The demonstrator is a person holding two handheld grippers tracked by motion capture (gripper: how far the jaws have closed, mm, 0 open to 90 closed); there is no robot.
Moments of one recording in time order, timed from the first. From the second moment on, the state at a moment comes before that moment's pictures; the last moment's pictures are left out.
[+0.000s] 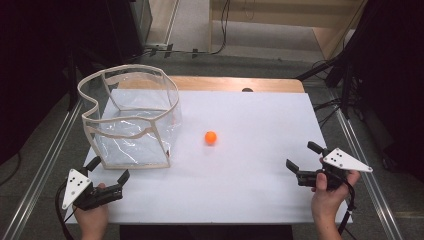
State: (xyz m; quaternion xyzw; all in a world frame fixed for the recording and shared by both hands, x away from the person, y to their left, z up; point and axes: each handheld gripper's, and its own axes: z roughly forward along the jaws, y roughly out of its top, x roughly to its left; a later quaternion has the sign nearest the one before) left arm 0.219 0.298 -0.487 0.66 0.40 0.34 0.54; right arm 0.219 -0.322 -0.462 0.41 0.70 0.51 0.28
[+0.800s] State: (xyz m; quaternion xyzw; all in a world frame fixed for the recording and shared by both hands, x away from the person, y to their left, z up) left arm 0.219 0.295 -0.487 0.67 0.39 0.34 0.53; right arm 0.258 -0.296 -0.444 0.38 0.75 0.49 0.23
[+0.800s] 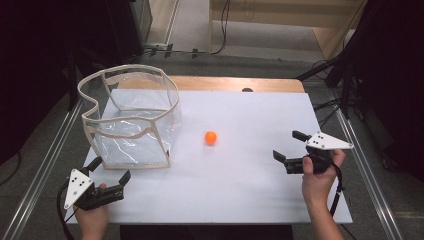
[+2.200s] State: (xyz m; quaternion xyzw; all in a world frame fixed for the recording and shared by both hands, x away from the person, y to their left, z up) left arm 0.219 0.294 -0.487 0.67 0.39 0.34 0.53; right arm 0.303 -0.247 -0.426 0.34 0.80 0.47 0.19
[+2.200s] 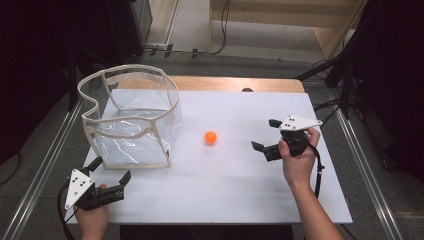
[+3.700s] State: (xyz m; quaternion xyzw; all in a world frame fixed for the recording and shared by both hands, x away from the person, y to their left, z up) left arm 0.219 0.295 -0.487 0.67 0.39 0.34 0.53; right arm 0.349 -0.195 -0.413 0.30 0.85 0.41 0.14
